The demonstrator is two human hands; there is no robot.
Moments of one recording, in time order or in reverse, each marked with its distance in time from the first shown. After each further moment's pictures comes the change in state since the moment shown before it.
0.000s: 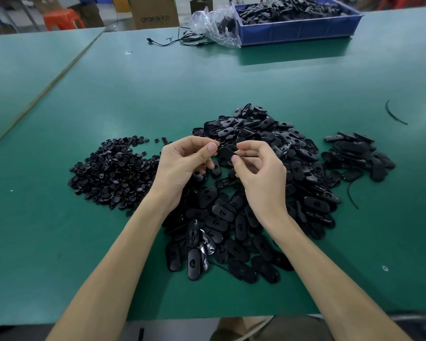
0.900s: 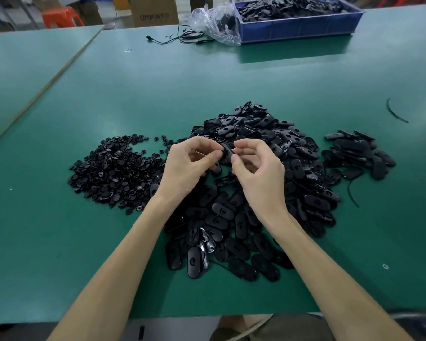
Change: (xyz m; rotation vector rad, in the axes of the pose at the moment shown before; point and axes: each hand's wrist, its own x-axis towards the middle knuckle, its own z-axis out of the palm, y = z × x) left_hand -0.001 -0.004 0.008 0.347 0.008 0.130; right_hand -0.002 -0.002 0.000 -0.012 -0.036 -0.014
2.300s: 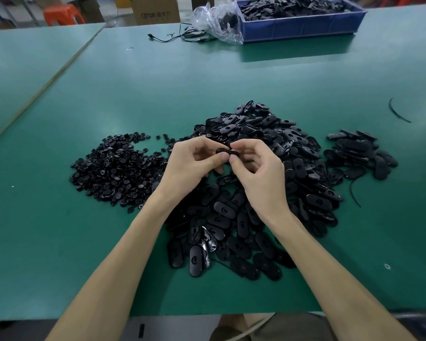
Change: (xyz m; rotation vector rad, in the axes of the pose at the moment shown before) left_hand -0.003 0.010 -0.004 -0.020 -0.091 0.003; right_hand 0.000 0.001 -0.001 0.038 -0.064 -0.058
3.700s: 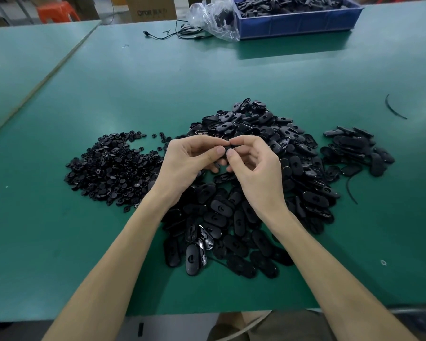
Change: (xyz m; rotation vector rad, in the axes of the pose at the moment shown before) left_hand 0.002 -0.005 0.002 -0.219 -0.010 -0.040; right_hand 0.000 -0.001 0.000 0.058 -0.003 0.021
